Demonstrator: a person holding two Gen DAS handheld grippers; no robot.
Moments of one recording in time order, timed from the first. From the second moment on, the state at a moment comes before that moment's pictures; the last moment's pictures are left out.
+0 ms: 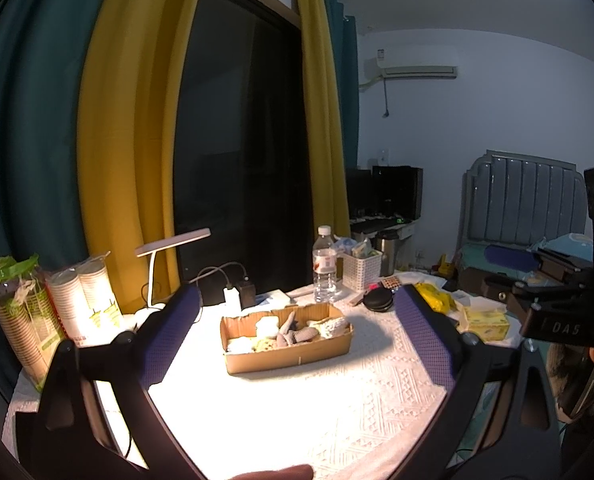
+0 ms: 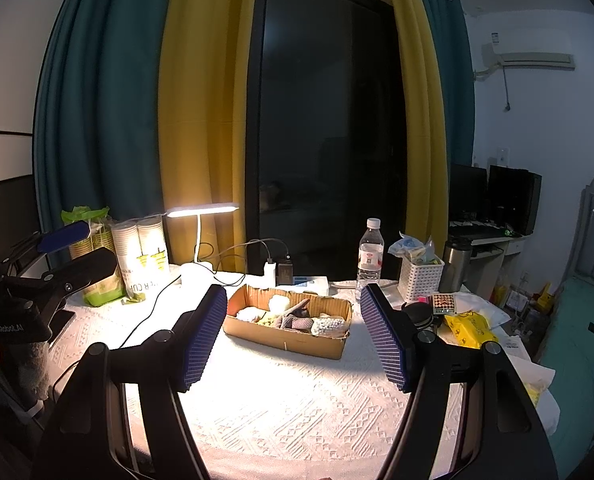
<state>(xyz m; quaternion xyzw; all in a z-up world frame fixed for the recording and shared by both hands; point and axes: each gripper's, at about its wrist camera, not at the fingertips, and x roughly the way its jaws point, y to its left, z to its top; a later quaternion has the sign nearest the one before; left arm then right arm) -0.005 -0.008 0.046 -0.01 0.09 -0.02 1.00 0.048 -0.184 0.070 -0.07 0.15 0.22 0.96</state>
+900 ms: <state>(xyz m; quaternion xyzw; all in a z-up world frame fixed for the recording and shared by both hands) -0.007 -0.009 0.048 -0.01 0.09 -0.02 1.00 0.046 -0.186 0.069 -0.07 0.15 0.22 0.96</state>
